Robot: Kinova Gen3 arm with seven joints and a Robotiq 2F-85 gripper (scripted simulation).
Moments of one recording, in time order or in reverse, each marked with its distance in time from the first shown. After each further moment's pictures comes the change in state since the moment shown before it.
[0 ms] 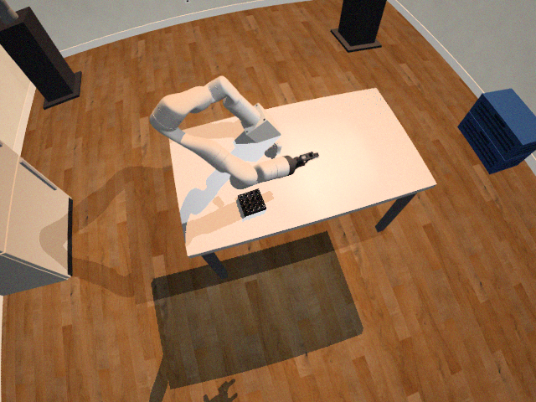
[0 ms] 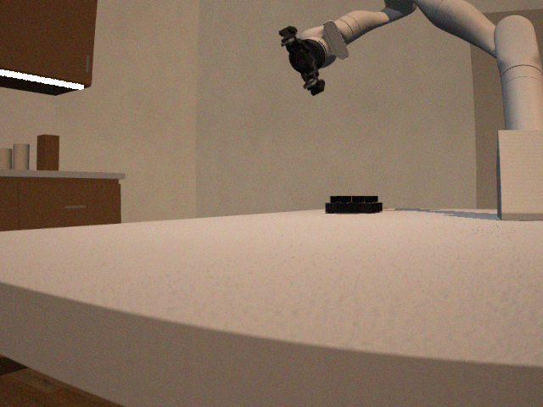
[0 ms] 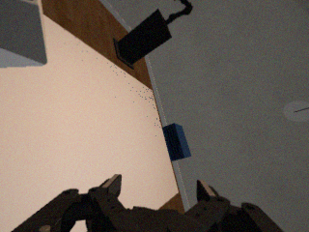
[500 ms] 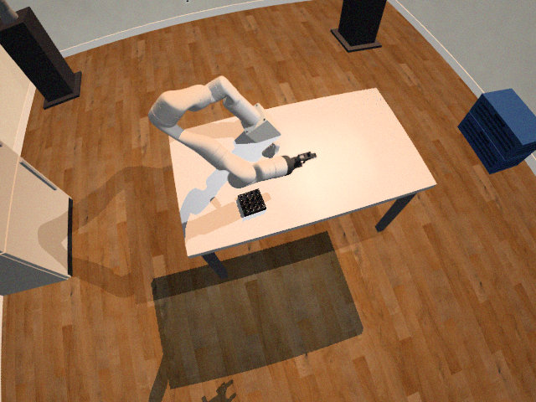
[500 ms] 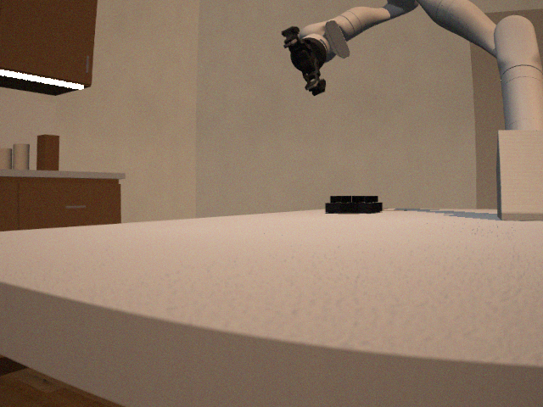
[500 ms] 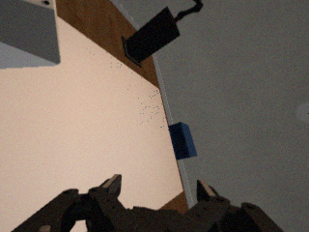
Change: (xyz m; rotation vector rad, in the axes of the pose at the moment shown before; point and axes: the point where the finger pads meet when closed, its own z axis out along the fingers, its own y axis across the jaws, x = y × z) arm 0.001 -0.005 -0.010 0.045 -0.014 -0.027
